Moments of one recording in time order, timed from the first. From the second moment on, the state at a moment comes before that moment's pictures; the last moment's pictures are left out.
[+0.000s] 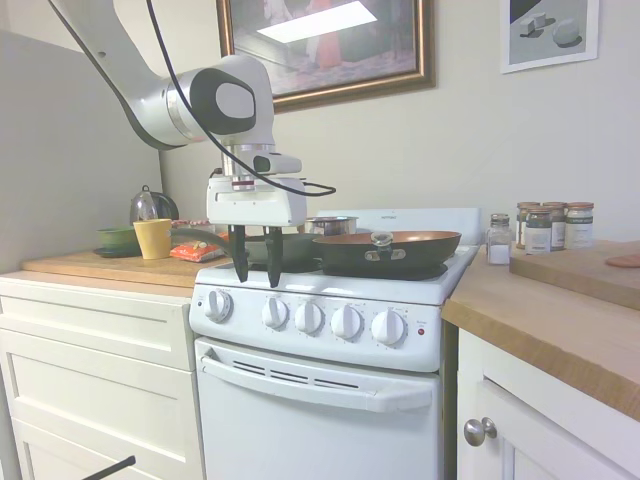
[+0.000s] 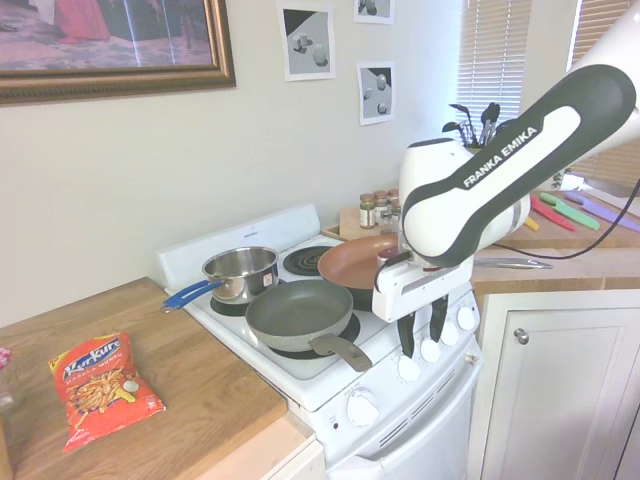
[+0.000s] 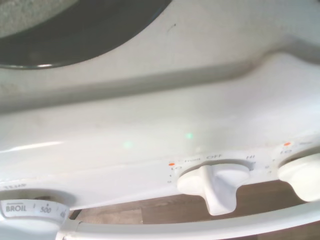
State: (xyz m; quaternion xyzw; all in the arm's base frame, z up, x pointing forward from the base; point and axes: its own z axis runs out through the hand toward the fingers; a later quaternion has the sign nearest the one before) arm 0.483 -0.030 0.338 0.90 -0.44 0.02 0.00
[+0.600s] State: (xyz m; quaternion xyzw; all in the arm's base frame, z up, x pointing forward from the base) arm 0.485 -0.032 0.336 0.90 -0.44 0.03 0.01
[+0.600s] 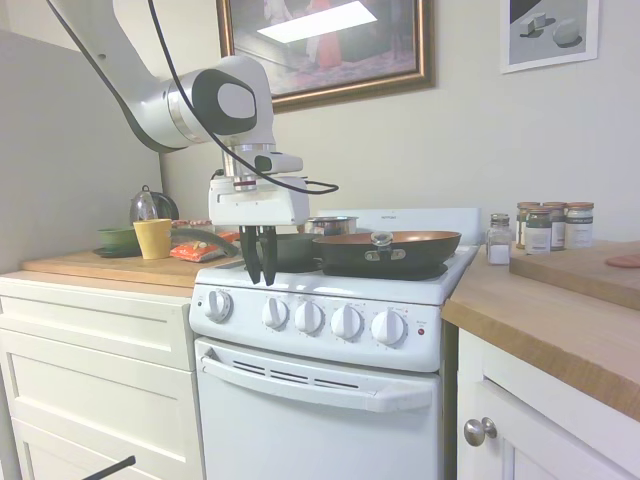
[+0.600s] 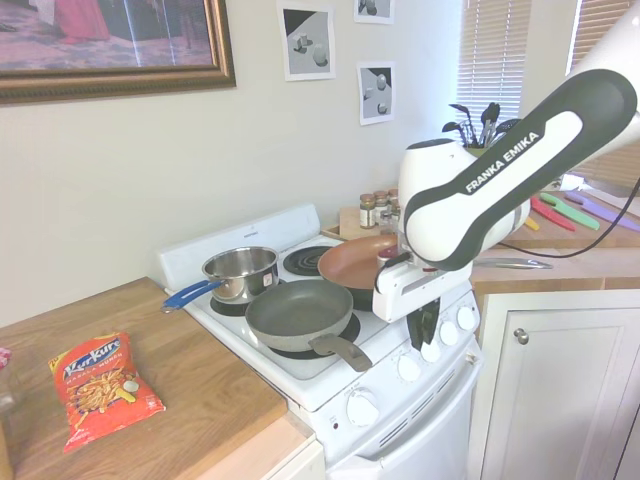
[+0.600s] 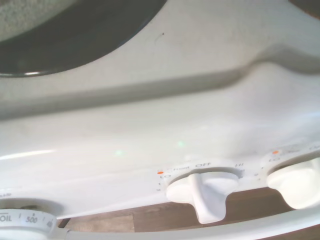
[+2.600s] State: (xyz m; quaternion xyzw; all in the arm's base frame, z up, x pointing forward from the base) arm 0.512 -0.022 0.298 0.90 -0.44 0.04 0.04
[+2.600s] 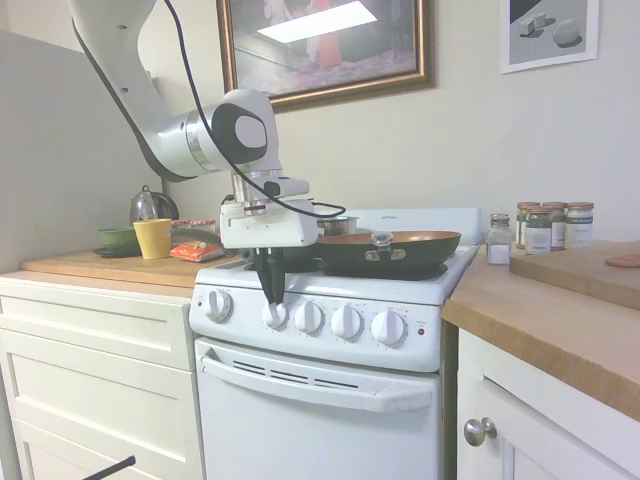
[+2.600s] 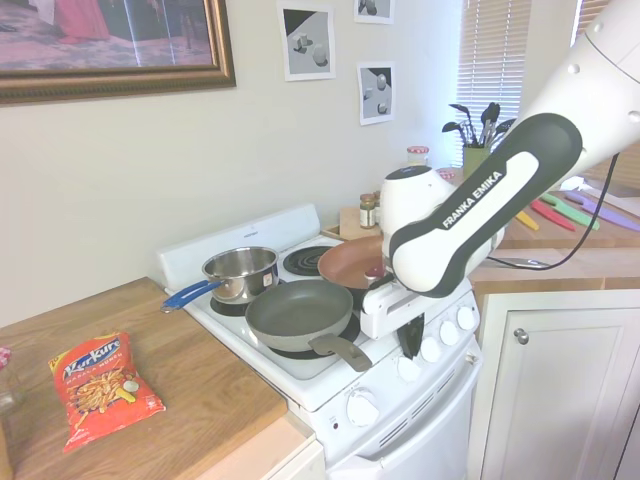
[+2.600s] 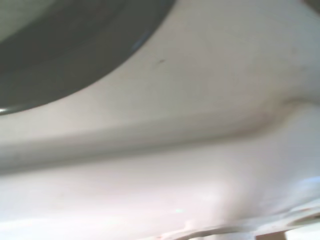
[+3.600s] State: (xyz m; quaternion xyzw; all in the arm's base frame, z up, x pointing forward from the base) arm 0.512 -0.013 0.297 0.90 -0.44 0.04 0.03
